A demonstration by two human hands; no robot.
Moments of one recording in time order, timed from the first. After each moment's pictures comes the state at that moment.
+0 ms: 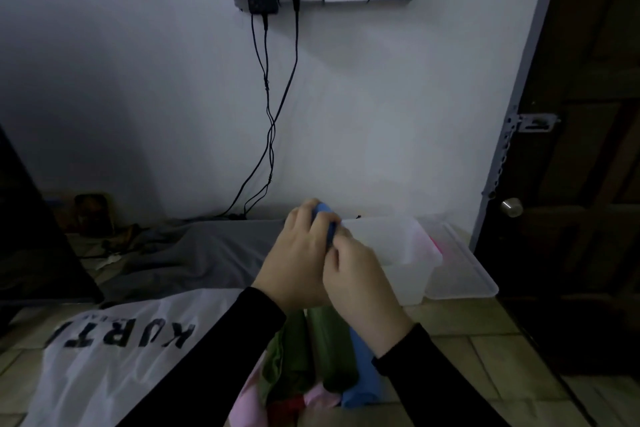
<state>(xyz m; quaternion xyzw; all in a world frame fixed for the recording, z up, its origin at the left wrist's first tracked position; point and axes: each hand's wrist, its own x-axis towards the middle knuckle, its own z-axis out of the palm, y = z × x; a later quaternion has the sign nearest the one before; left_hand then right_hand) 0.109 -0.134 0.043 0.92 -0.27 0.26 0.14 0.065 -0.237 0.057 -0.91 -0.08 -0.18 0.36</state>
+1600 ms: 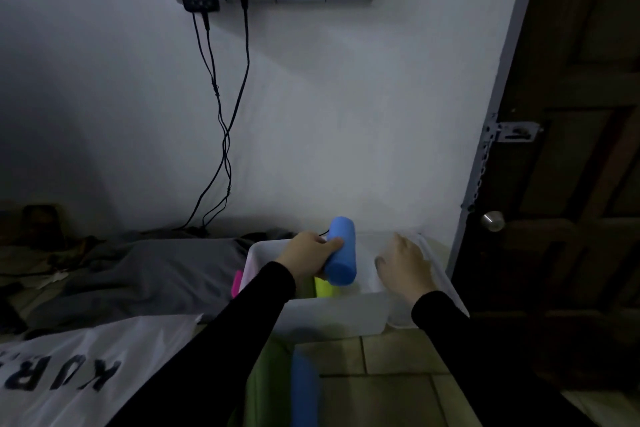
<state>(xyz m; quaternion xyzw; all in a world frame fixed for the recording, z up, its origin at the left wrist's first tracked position) 0.205 -0.242 0.039 0.86 0.02 -0.09 0.50 0.224 -0.417 -0.022 -0.96 0.08 -0.07 0.24</state>
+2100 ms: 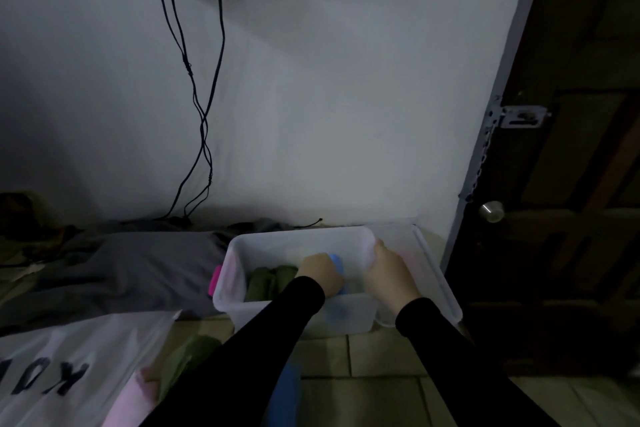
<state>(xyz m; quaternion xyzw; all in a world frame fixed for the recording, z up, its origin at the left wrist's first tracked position) 0.226 -0.297 -0.001 0.99 -0.05 -0.13 0.06 0.229 -0.416 -0.036 -0.93 0.06 -0.01 0.35</state>
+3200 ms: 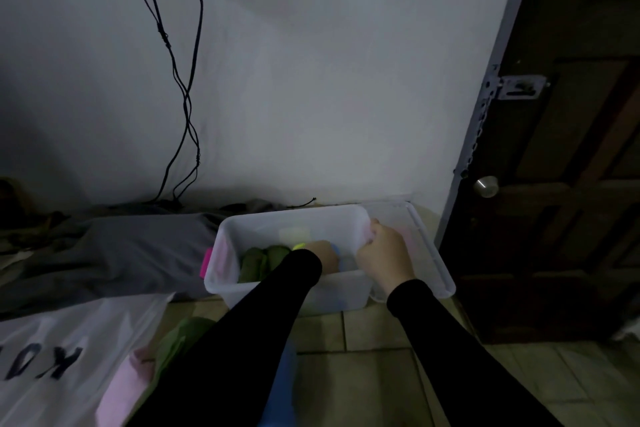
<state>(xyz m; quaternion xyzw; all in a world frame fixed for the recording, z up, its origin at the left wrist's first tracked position) 0.261 -0.295 -0.039 0.96 -0.14 -0.24 0.02 0.216 -0.413 -0.031 -0.92 0.09 -0.06 0.38</state>
